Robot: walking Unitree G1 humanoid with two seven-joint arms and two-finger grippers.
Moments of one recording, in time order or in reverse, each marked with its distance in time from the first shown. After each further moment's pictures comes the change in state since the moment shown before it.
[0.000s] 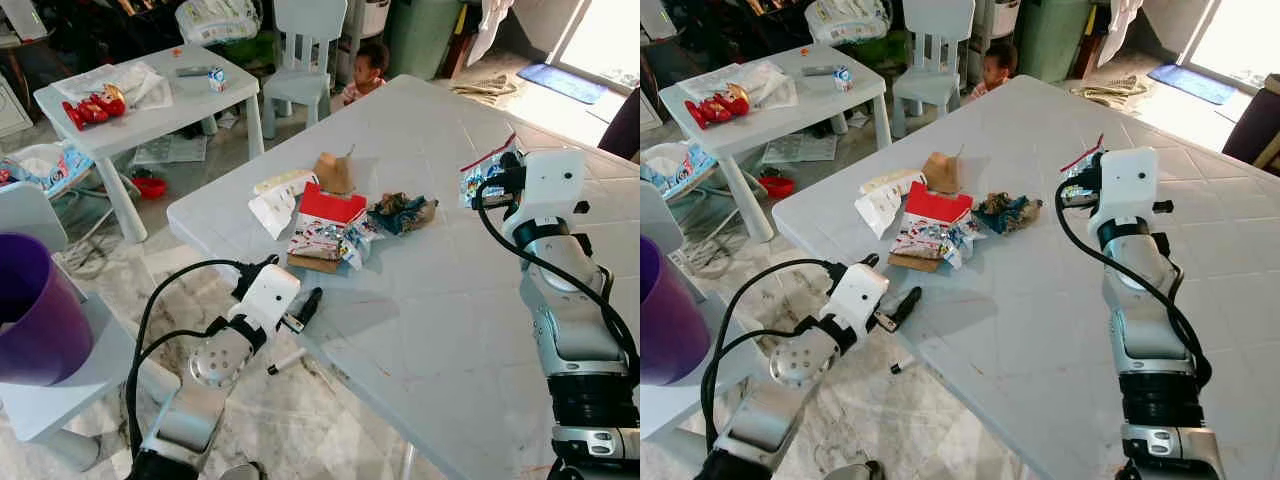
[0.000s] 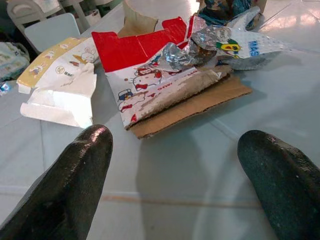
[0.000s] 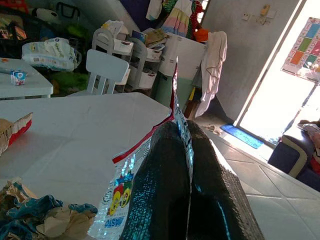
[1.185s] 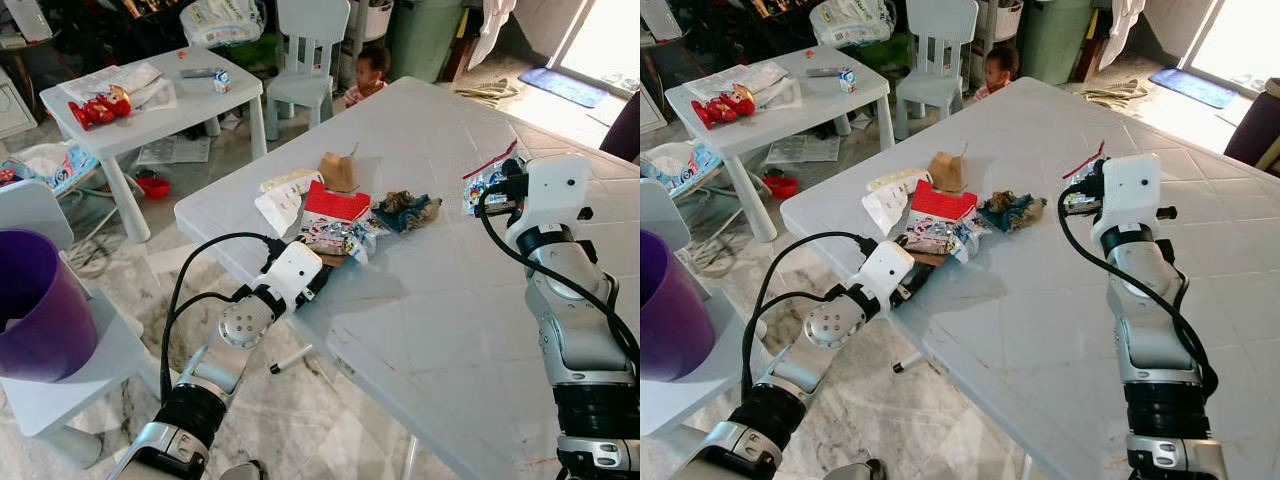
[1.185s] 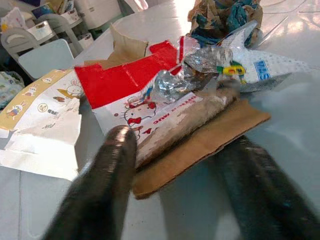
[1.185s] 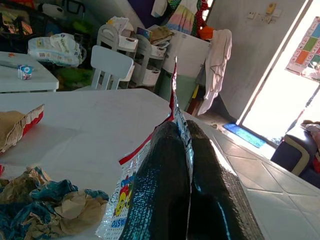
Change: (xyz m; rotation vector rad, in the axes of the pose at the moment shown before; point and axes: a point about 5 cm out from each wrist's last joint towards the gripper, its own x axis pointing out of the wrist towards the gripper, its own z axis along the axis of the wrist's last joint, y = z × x) left arm 0.044 0.001 0.004 0.066 -0.073 -0.046; right arm -0.007 -0.002 -0.002 -0.010 0.017 0.013
